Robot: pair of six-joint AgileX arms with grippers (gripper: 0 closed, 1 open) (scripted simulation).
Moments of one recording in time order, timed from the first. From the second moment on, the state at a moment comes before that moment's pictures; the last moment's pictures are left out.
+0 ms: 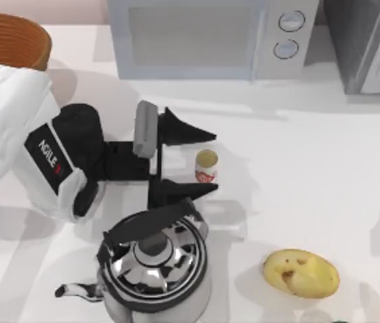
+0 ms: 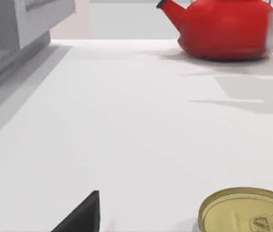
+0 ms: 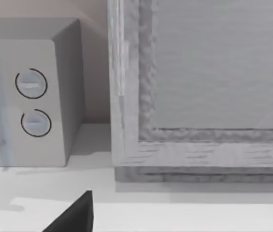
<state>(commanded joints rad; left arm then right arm) -0.33 2.51 1.08 1.40 1.29 0.03 0.00 0.00 0.00 0.00 0.00 0.00</state>
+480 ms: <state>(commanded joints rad) -0.28 2.25 1.02 1.17 1.16 0.03 0.00 0.00 0.00 0.00 0.00 0.00</state>
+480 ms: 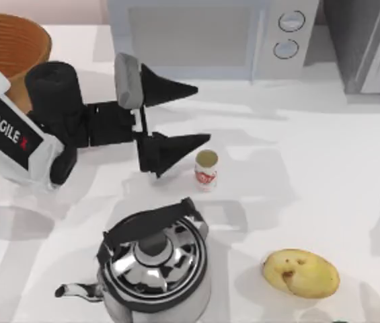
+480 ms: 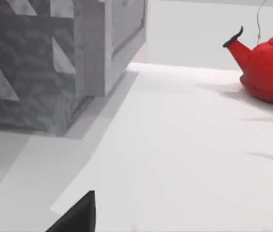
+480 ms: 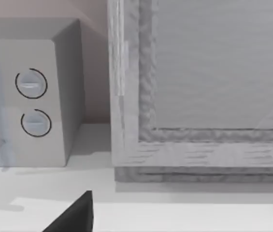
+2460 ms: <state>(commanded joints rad) 0.00 0.00 0.00 0.00 0.00 0.00 0.00 0.00 0.00 0.00 0.00 0.00</state>
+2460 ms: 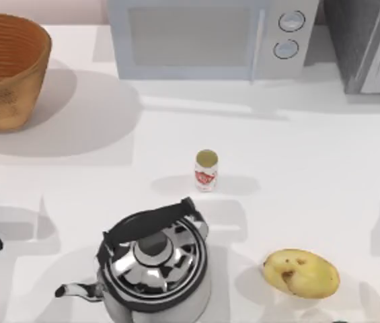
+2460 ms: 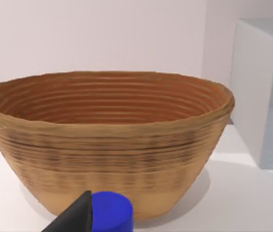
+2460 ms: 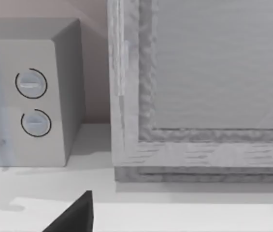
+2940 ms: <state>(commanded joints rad) 0.08 0.23 0.01 0.17 0.09 0.04 0.00 0.00 0.00 0.00 0.00 0.00</state>
